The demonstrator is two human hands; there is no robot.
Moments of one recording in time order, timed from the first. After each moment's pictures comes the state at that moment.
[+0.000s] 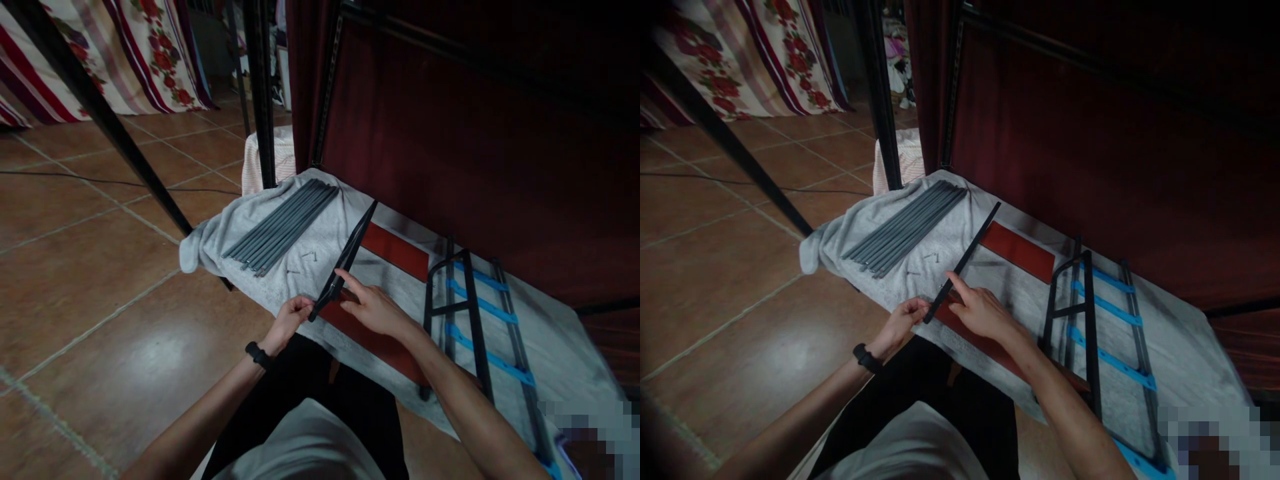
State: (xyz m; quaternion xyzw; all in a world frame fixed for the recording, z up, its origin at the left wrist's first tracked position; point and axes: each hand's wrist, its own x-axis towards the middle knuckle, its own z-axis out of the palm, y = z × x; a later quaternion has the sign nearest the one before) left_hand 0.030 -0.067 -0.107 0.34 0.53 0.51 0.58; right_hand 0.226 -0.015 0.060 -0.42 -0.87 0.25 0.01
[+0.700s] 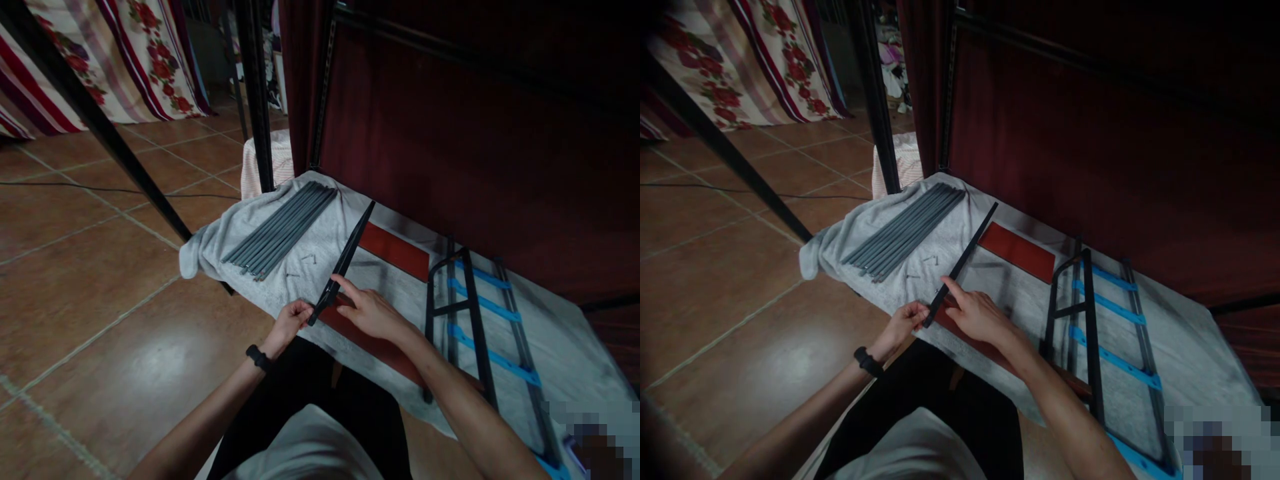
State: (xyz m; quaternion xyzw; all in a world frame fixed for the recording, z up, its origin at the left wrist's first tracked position) left_hand 0.026 -0.062 -0.116 0.37 0.55 0.48 0.58; right_hand 0.223 -0.017 0.055 -0.41 -0.88 0.24 0.00
